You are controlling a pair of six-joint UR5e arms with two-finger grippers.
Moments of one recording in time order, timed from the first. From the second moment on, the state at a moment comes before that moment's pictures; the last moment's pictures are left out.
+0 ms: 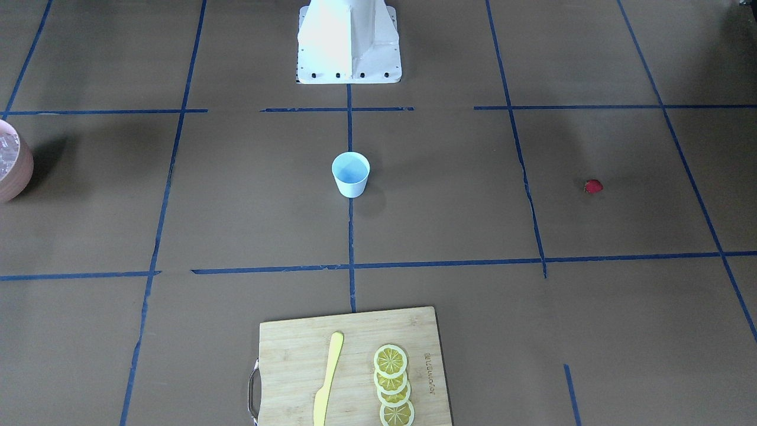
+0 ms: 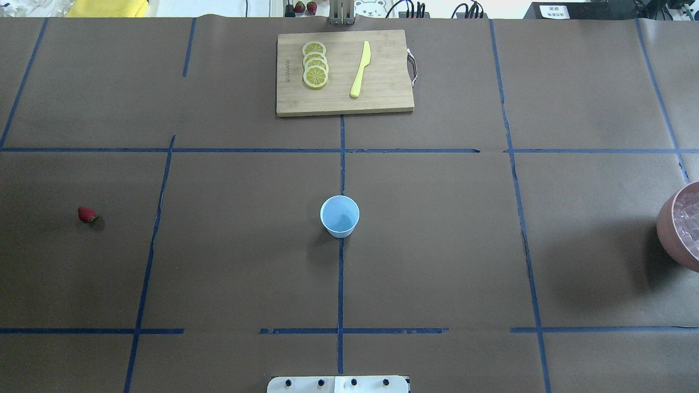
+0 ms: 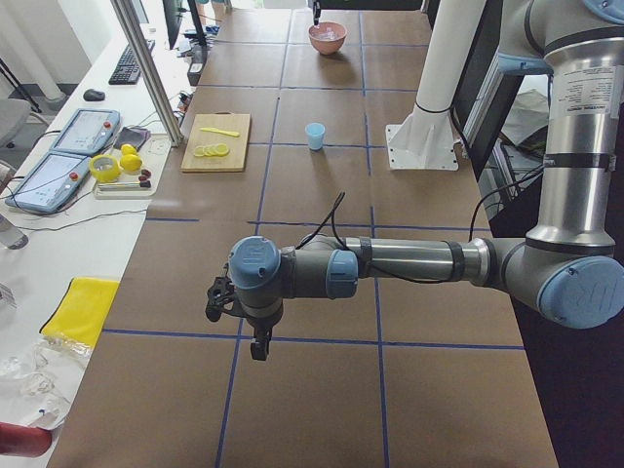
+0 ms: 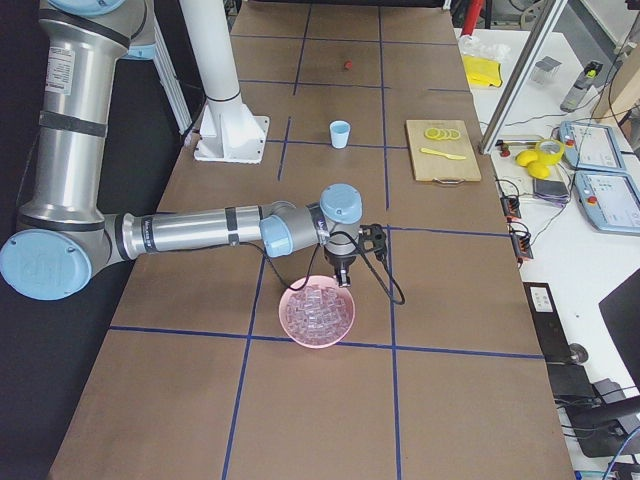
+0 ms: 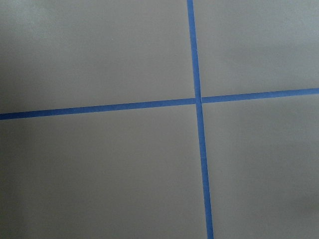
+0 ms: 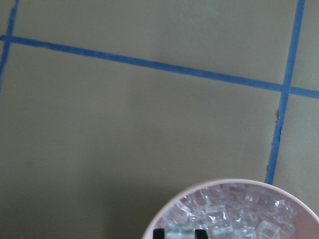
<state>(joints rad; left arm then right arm) -1.65 -1.56 -1.61 -1.55 -2.37 0.14 1.32 -1.72 1.89 -1.41 2.34 0.23</state>
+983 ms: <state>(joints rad) -1.65 -1.56 -1.61 -1.55 -2.37 0.14 0.96 -1.09 1.96 -1.80 2.26 0.67</state>
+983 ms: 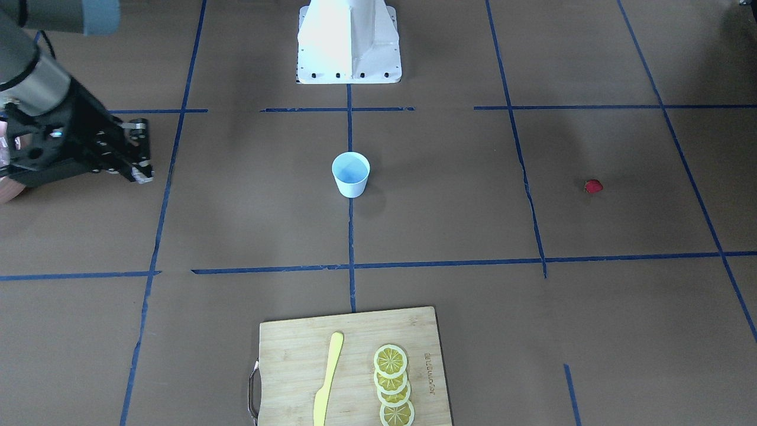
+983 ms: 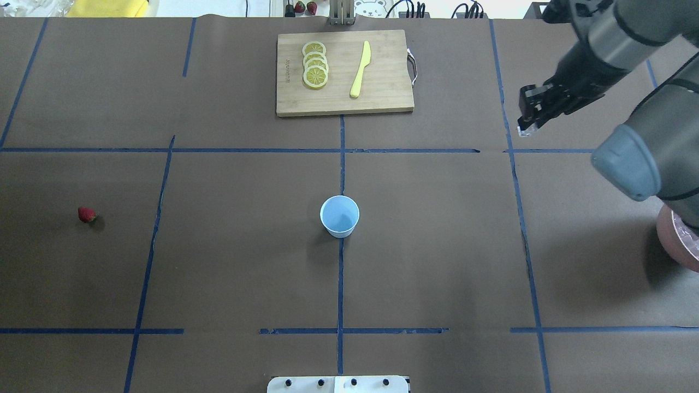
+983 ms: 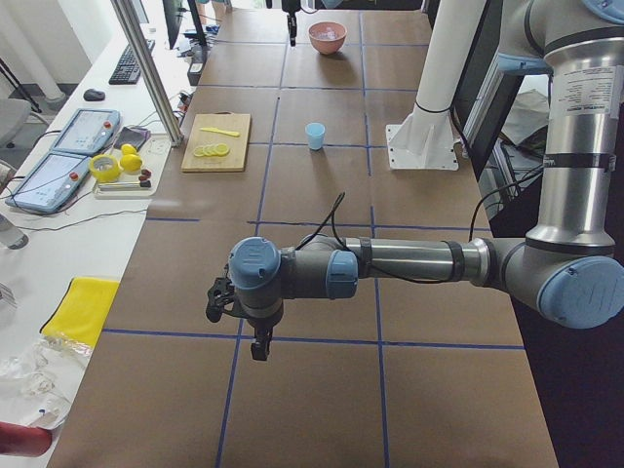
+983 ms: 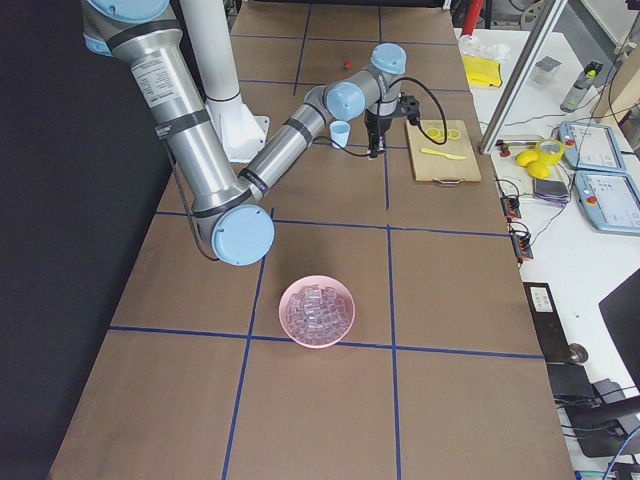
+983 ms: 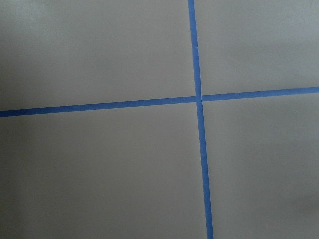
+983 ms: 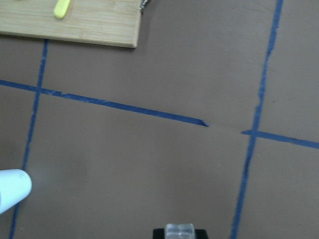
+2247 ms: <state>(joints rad) -1.65 -1.56 -1.60 -1.54 -2.37 0.13 0.50 -0.70 1.65 -1.77 1.87 1.15</state>
